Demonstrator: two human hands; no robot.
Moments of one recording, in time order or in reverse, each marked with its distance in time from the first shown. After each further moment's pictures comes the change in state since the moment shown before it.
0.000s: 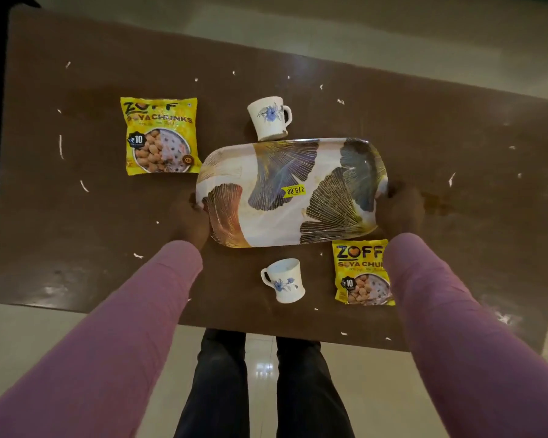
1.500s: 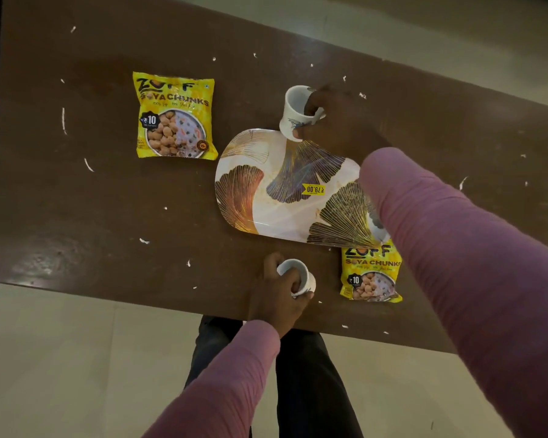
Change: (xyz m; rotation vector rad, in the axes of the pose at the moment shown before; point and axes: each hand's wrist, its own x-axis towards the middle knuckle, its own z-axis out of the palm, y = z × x) left_hand -0.140 -0.060 0.074 0.213 -0.343 0.548; right_hand 0.010 -0.173 0.018 -0.211 -0.278 -0.779
